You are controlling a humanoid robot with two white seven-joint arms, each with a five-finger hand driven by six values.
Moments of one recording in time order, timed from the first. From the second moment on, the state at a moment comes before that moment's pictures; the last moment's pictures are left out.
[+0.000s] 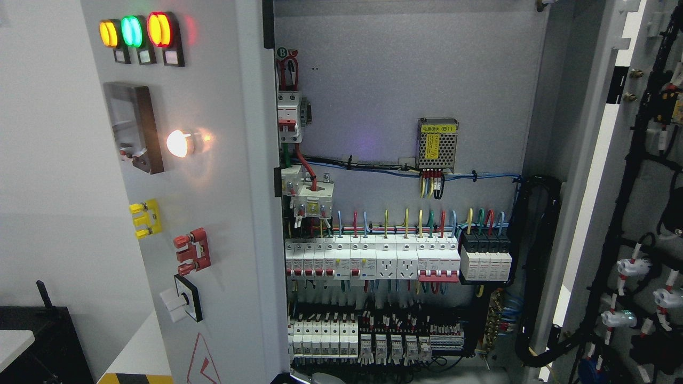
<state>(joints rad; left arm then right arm) 0.00 -0.04 0.15 0.00 -0.20 -0.11 -0.21 -0.42 0.01 0.45 -1.59 -0.62 0.19 0.82</state>
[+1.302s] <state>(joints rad) 0.00 -0.04 0.15 0.00 -0.20 -0.11 -0.21 -0.39 0.04 0.56 -1.65 -0.61 0.18 0.80</state>
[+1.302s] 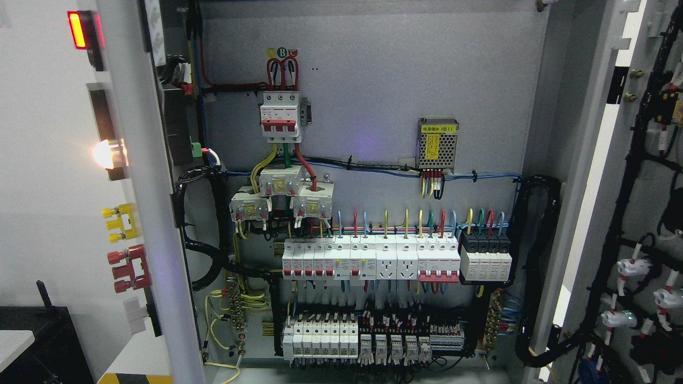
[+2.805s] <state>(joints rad) 0.00 -0.04 0.15 0.00 -0.20 -0.11 -0.21 -0.41 0.06 0.65 -1.66 -0.60 0.19 0.75</state>
